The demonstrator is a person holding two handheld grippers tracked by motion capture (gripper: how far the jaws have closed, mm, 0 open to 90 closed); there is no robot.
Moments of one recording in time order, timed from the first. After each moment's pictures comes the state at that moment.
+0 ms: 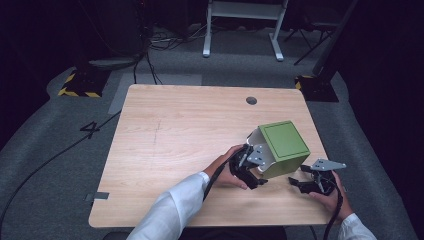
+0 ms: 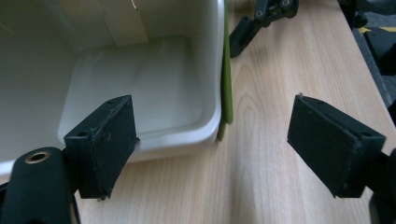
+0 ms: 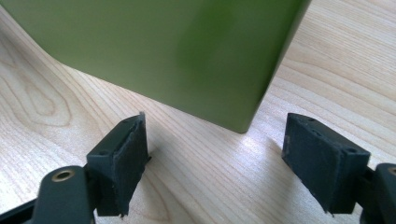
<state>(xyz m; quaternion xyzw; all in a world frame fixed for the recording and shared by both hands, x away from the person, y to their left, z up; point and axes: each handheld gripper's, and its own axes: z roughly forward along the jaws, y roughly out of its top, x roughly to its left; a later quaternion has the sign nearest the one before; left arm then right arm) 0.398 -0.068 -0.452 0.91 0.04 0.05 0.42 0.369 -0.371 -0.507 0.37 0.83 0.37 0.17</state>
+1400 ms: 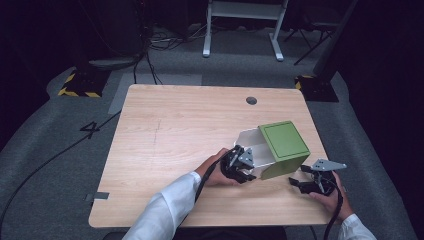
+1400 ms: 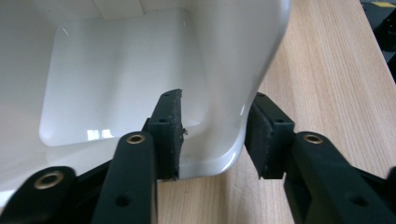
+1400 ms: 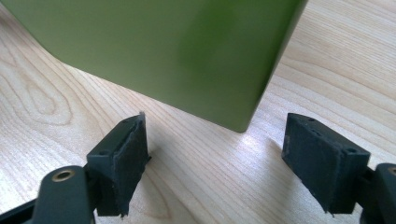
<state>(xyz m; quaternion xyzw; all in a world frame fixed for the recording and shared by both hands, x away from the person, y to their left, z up) 0.402 -0.039 -0.464 0.92 0.04 0.03 0.38 0.368 -0.371 -0.507 0.37 0.83 0.38 0.17</state>
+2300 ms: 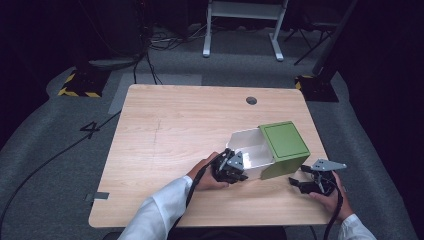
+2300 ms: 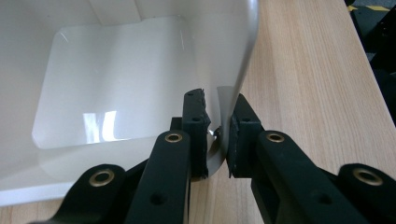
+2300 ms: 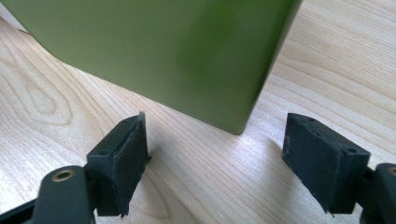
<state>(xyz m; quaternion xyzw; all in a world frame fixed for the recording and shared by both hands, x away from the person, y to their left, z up) 0.390 -0.011 -0.466 0.92 0.04 0.03 0.38 0.368 -0.371 -0.507 0.37 0.83 0.38 0.17</state>
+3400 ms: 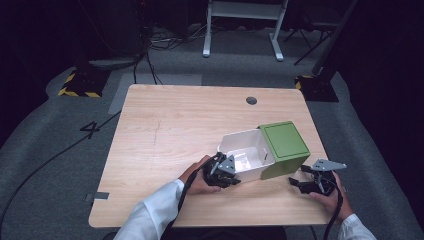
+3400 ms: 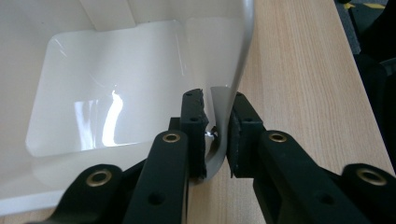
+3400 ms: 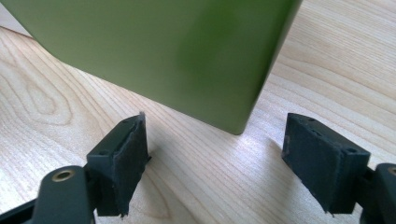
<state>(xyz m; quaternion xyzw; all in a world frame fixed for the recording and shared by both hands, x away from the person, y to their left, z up) 0.376 0.009 -0.466 0.92 0.05 0.03 0.38 0.368 -0.371 -0.507 0.37 0.83 0.38 0.17</state>
